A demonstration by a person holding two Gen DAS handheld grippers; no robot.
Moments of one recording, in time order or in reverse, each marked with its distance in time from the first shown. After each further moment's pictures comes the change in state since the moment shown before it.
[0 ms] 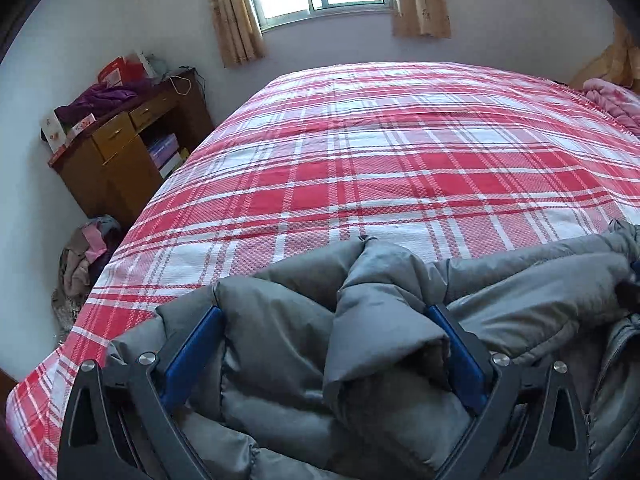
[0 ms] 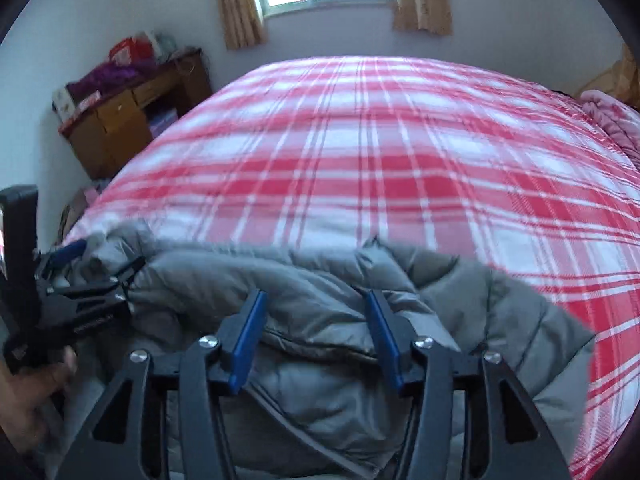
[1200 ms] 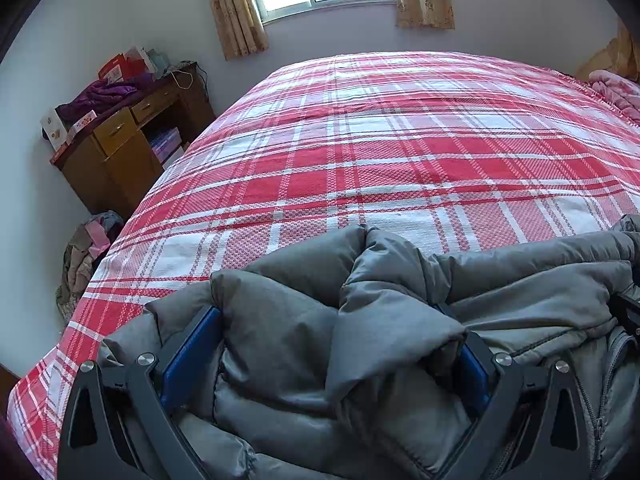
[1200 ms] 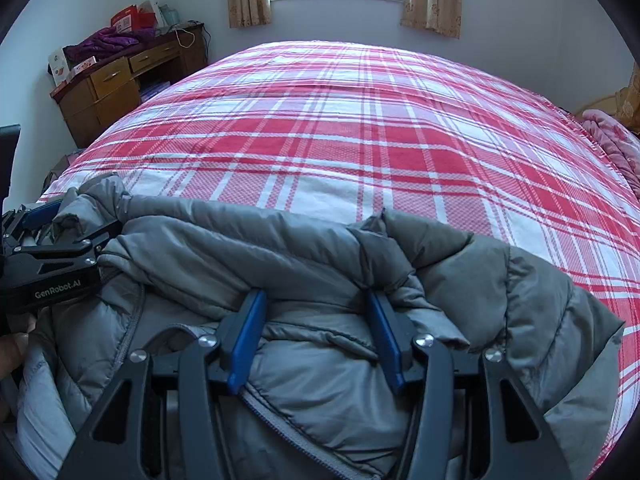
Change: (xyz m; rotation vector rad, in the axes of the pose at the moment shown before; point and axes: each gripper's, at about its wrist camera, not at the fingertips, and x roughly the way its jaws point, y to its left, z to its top) left arm 0.010 -0.006 -0.002 0.004 0.031 0.024; right arm 0.022 0.006 -0.015 -0.077 0.032 -0.089
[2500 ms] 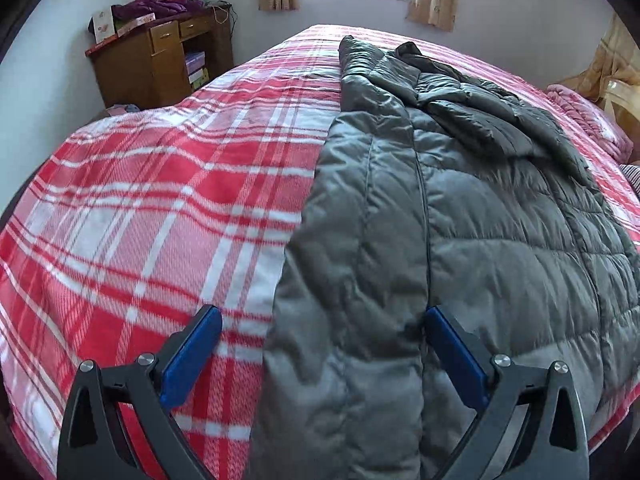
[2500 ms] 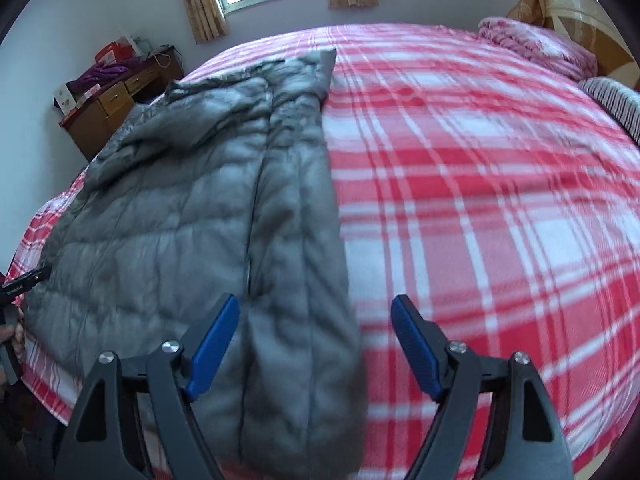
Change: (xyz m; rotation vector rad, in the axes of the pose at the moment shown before) left arm -0.280 0.185 -0.365 -0.162 0.088 -0.209; right arm -0.311 -0.064 -0.357 0.237 0.039 0.017
